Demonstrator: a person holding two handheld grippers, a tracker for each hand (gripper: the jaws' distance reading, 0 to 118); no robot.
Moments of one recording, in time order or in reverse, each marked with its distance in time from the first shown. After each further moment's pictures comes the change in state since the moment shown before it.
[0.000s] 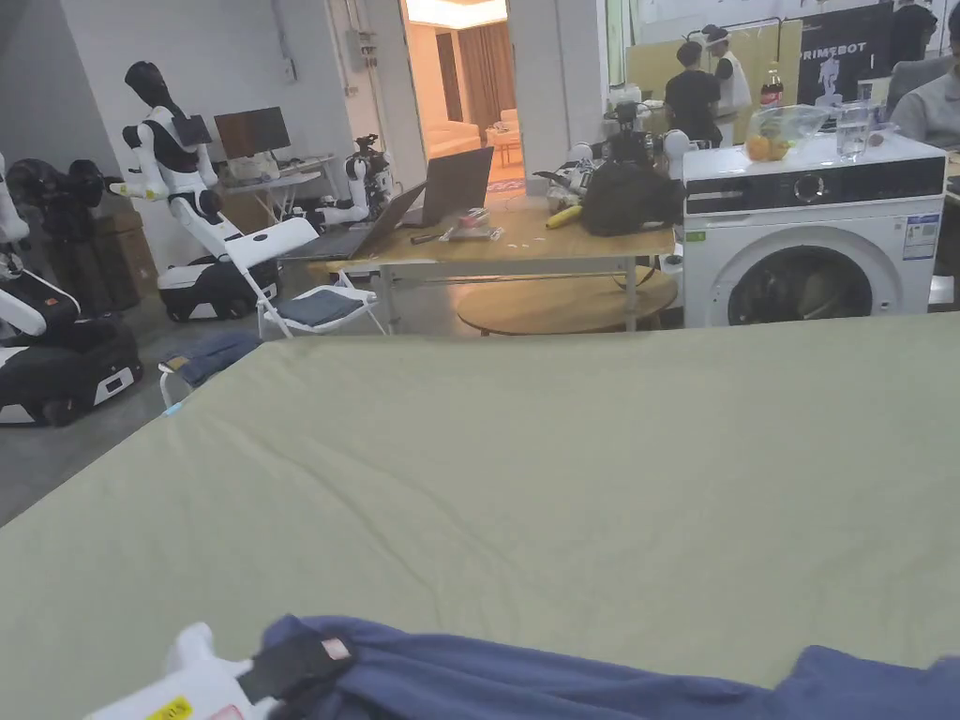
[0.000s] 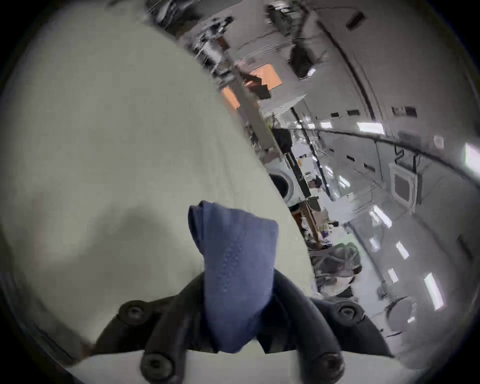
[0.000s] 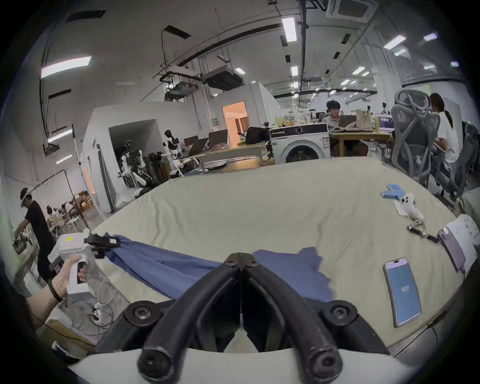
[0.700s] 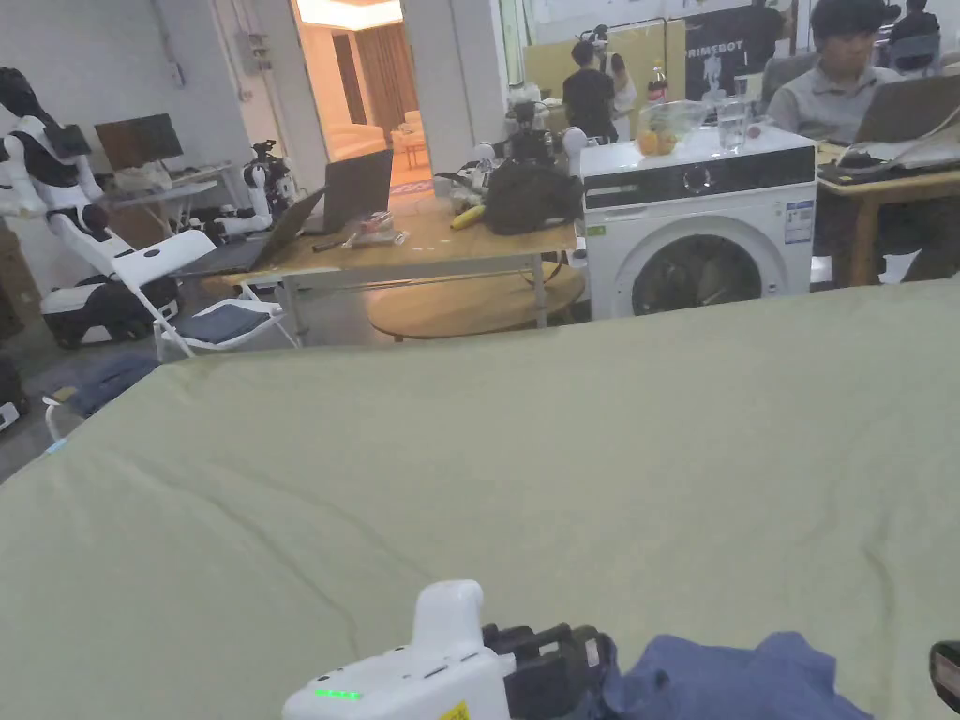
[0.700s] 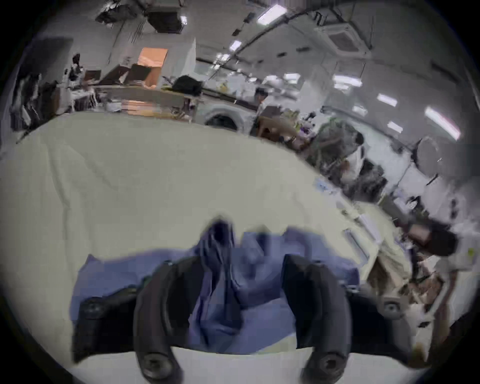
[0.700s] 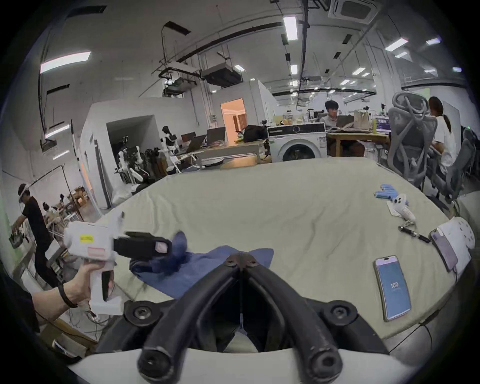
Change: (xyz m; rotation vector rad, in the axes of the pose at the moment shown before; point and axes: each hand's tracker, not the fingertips) left arm 0.160 -0.122 -0.103 -0.275 -0.263 -0.592; right arm 0.002 0.004 0.022 -0.008 -0.038 -0.002
